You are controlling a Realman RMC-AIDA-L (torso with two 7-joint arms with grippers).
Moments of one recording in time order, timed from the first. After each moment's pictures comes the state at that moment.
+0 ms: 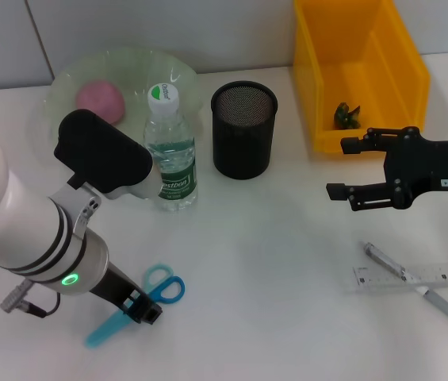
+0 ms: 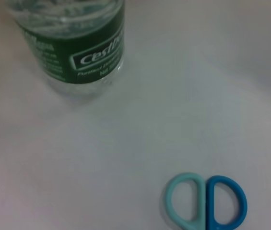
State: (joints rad) left arm -0.51 -2.08 1.85 1.39 2.64 1.39 -2.88; right arm 0.49 2.03 -0.70 -0.83 -2.03 -1.56 1.31
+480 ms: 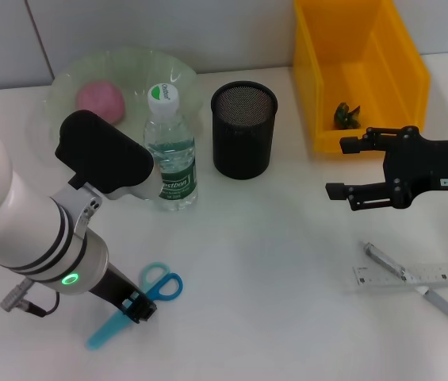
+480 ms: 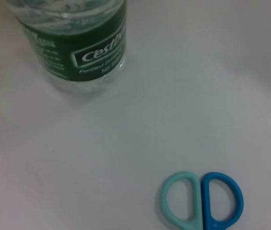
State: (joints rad) left arm -0.52 -2.08 1.86 1.38 2.64 1.40 -2.88; right arm 0.49 2.03 -0.70 -0.83 -2.03 -1.56 1.31
